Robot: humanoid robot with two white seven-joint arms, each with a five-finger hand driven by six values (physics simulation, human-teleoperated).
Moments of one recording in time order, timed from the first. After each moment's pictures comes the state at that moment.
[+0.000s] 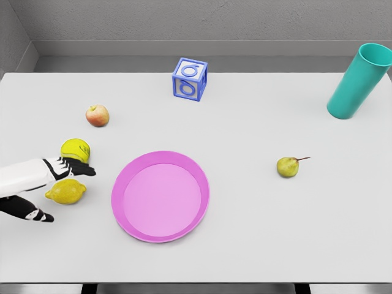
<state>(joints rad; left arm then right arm) 0.13 1.24 -0.22 -1.80 0.09 -0.61 -0.38 0.07 0.00 -0.19 0.03 0.17 -0.27 -0.03</state>
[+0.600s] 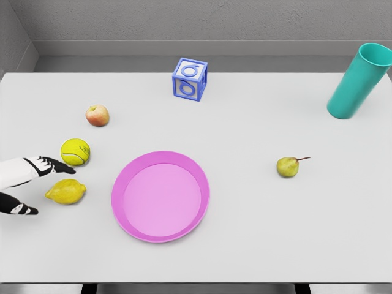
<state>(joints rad) 0.13 1.21 -0.19 -1.66 0.00 -0.61 -0.38 0.07 0.00 -0.19 0.03 0.17 -0.27 -0.03</state>
